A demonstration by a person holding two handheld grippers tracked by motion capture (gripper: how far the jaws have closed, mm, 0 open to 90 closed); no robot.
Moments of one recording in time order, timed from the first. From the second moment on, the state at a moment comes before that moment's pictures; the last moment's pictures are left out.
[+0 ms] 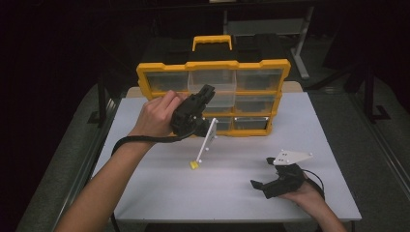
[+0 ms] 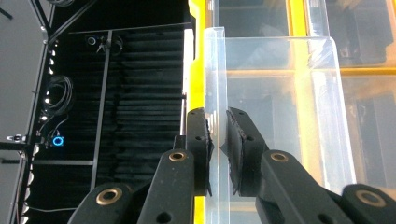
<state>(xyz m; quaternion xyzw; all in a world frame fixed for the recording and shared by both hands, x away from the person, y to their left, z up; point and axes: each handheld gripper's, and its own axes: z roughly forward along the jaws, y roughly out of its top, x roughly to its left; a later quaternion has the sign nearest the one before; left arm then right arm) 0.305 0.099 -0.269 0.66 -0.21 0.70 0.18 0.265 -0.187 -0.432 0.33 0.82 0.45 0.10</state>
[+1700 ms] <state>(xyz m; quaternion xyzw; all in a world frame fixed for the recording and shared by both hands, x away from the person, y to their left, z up) 0.284 0.109 -0.275 0.66 -0.21 0.70 0.19 0.264 -0.186 -0.432 0.33 0.82 0.44 0.10</state>
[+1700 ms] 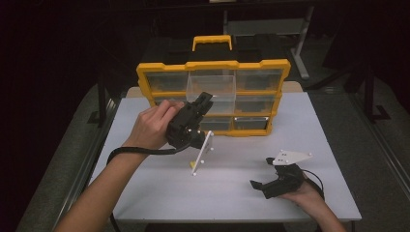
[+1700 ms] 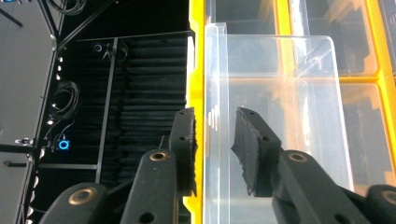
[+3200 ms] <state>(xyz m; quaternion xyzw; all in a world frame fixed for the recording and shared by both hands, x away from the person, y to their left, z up) 0.259 0.157 -0.363 0.70 -0.17 0.67 0.18 0.268 -0.182 -0.433 0.33 0.83 0.45 0.10</state>
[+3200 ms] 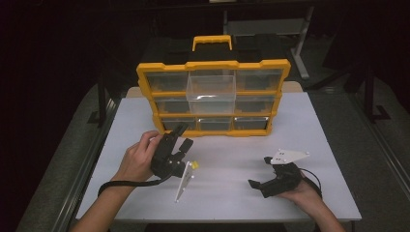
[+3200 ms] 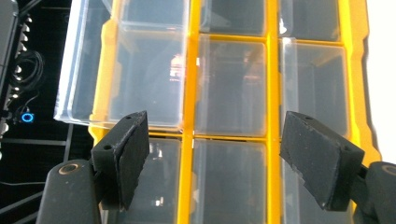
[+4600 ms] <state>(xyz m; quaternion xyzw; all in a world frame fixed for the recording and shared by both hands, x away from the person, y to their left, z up) 0.262 0.186 -0.452 0.75 -0.11 0.63 0.18 0.265 -0.183 -0.431 0.33 0.83 0.44 0.10</state>
